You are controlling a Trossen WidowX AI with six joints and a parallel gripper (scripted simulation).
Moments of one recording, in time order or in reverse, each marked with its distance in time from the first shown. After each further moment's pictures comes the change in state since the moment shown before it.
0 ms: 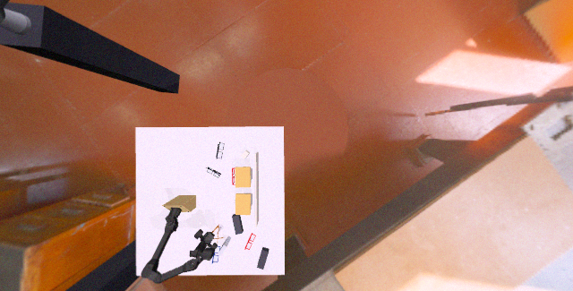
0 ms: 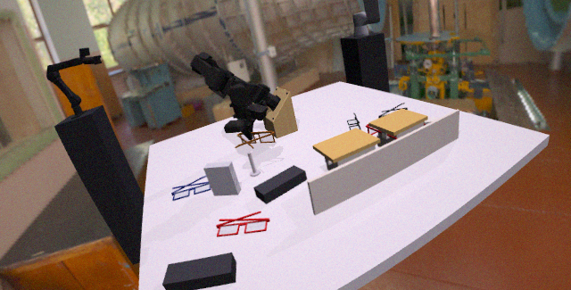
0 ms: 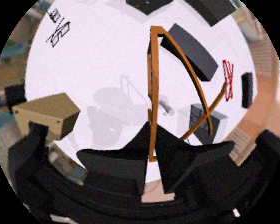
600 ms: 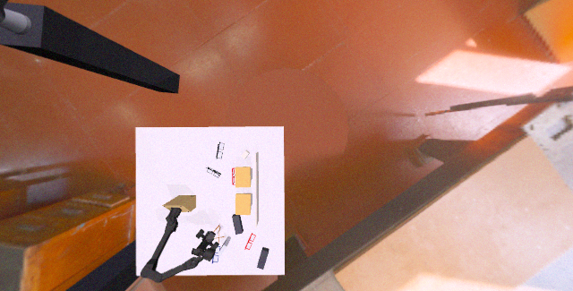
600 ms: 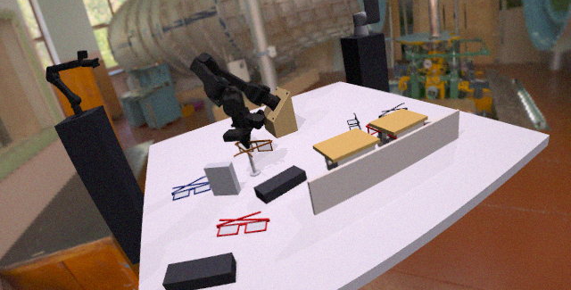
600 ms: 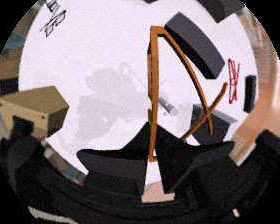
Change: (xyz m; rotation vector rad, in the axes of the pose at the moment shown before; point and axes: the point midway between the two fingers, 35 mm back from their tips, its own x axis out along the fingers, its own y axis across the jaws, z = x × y) arm 0.029 -0.010 -0.014 -0.056 0.006 -0.022
